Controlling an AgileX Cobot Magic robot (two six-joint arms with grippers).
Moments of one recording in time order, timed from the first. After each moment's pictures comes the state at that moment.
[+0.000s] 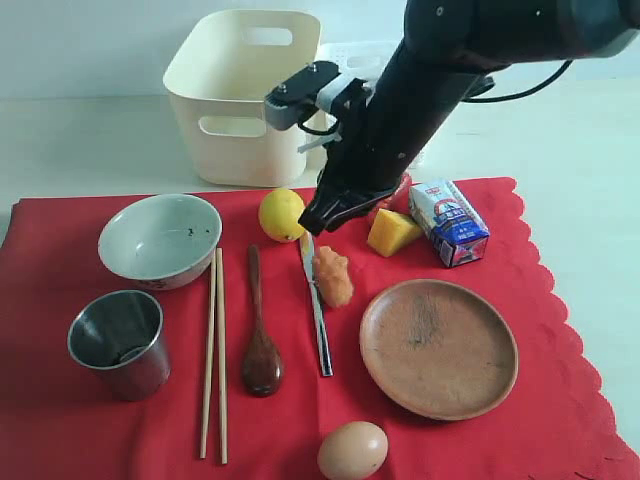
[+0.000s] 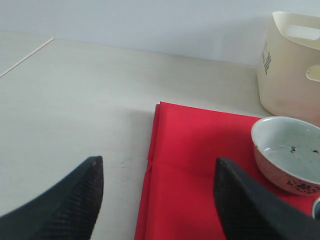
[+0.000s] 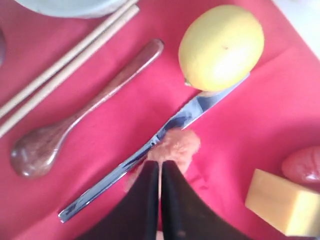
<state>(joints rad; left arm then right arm) 0.08 0.01 0.00 0.06 0.36 -0.14 0.56 1.90 -1.34 0.36 0.81 -0.62</state>
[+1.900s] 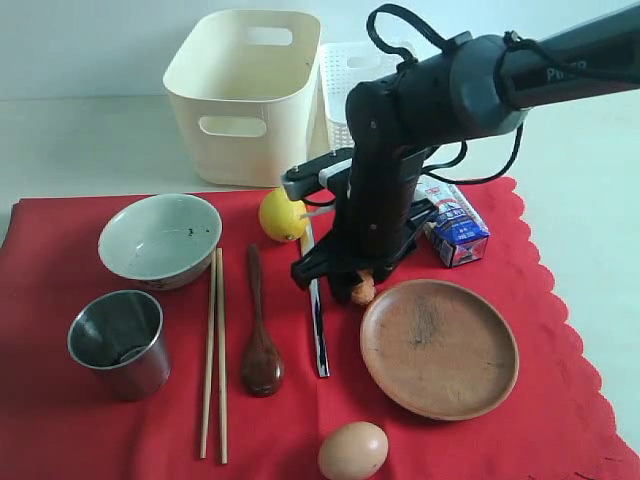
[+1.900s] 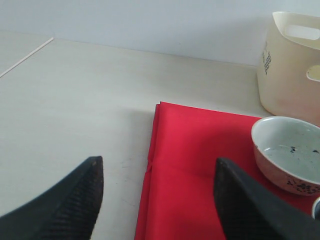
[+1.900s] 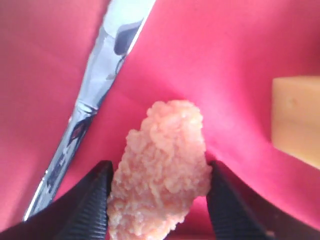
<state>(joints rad) 0.08 0.01 0.00 0.06 0.36 -0.14 0.63 2.09 -1.34 0.06 0.82 0.03</state>
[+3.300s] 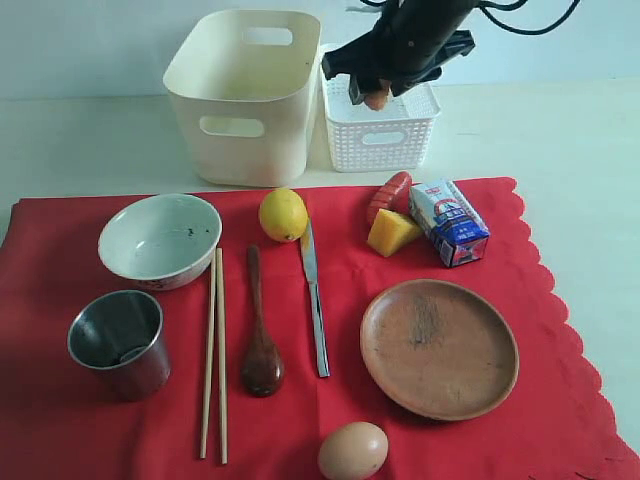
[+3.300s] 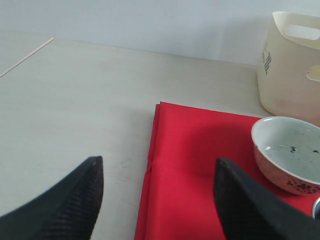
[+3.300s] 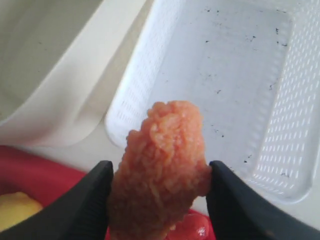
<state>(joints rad) 0.08 0.01 0.00 0.06 0.36 -0.14 0.39 2.15 -1.80 0.06 0.76 0.03</state>
